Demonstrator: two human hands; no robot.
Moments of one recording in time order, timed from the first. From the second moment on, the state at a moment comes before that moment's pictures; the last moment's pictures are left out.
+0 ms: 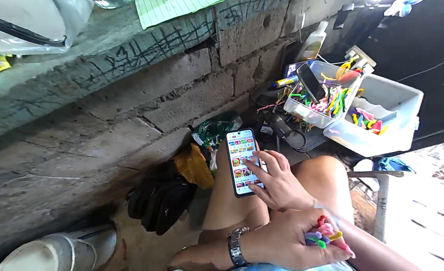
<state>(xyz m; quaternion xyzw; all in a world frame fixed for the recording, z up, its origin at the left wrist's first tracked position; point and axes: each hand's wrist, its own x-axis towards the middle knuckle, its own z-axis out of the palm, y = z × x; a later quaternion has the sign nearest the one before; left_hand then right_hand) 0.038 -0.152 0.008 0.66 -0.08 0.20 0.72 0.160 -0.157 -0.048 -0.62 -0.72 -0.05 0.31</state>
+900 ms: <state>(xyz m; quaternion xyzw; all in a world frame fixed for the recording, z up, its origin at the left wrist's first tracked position) 0.042 -0.153 0.005 0.62 -0.07 0.21 0.75 0.165 -0.183 -0.066 -0.60 -0.71 -0.05 0.36</state>
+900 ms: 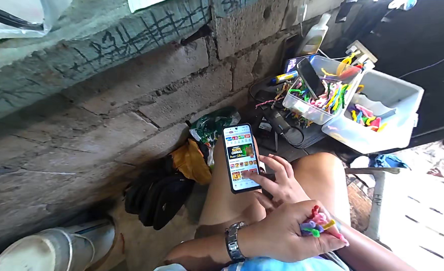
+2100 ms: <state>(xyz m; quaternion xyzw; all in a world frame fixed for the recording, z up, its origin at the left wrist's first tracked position) 0.045 -0.153 0.002 0.61 -0.07 0.19 0.76 0.172 -0.183 -0.066 -0.60 -0.71 0.00 0.37</state>
